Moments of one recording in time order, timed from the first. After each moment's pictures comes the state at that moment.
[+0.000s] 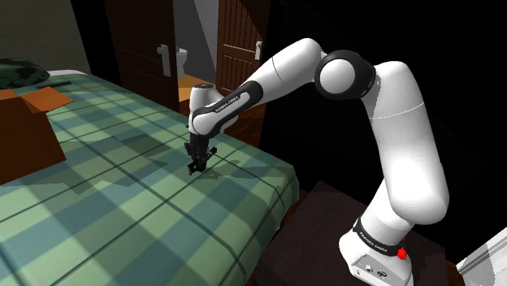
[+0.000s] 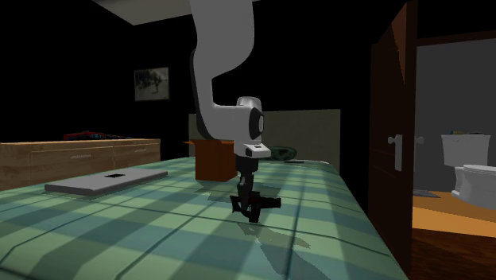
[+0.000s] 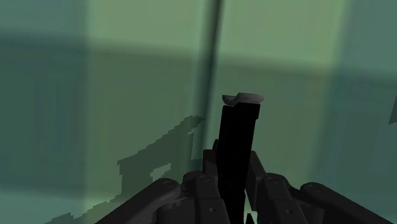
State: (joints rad) arm 0.04 0.67 0.17 -1.69 -0.08 2.40 1.59
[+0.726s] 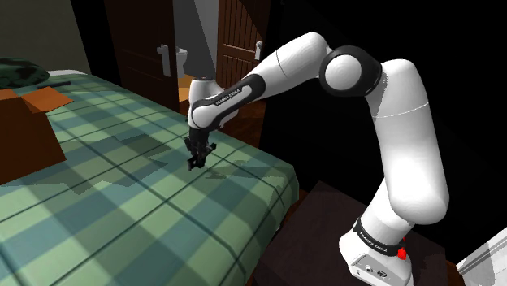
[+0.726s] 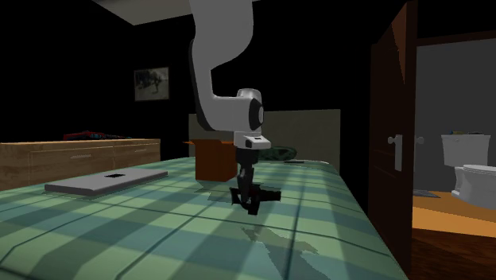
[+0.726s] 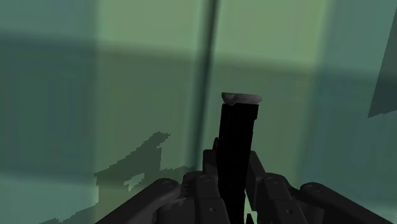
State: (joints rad) arm 0.03 0.63 0.18 -1.69 -0.07 2.36 1.59
